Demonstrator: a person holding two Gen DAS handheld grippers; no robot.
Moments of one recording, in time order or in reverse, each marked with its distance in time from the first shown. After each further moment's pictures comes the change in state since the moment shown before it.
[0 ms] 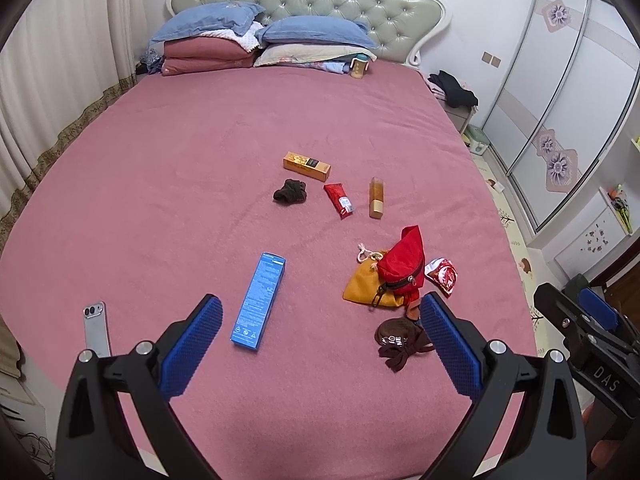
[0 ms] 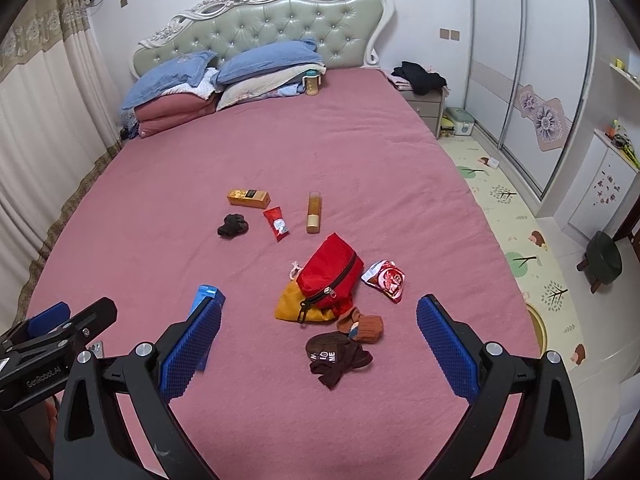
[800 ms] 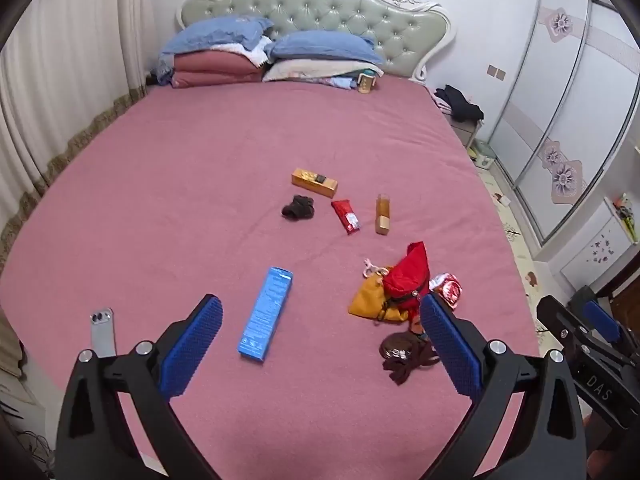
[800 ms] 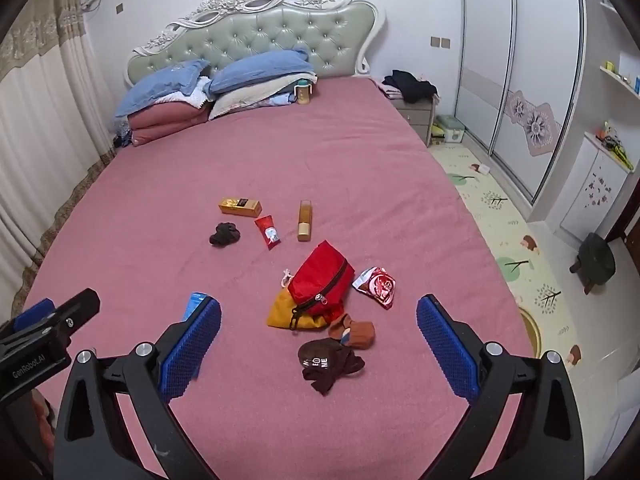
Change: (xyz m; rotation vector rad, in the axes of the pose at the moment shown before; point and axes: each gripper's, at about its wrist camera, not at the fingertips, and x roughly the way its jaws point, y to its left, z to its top) left arm -0.012 0.000 0.001 -0.014 -0.055 0.027; right arm -0.007 -0.003 -0.002 0.017 -0.039 -0.035
